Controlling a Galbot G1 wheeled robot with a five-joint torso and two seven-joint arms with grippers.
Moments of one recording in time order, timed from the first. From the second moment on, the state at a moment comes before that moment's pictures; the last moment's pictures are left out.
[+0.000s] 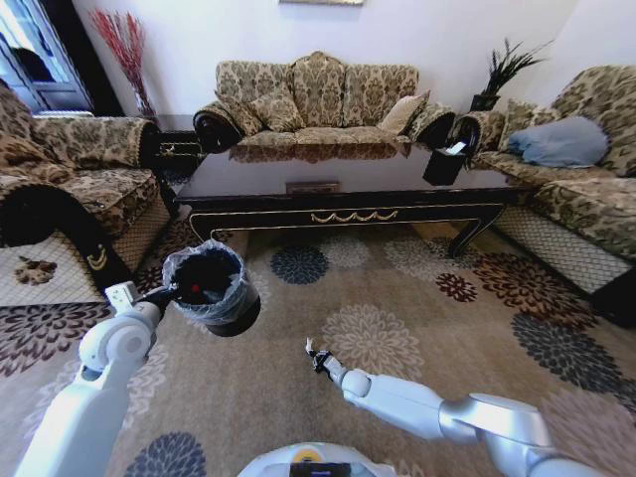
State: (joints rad) left arm 1.20 -1.01 -0.75 -2.07 -0.97 0.69 -0.49; right arm -0.49 1.08 -0.98 1.12 0.63 0.08 0.24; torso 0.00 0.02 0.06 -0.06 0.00
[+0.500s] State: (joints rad) left arm 1.20 -1.03 -0.70 -2.05 -0.95 0.69 -0.48; right arm -0.29 1.02 -0.85 1.27 0.65 0.12 0.26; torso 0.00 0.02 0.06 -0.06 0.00
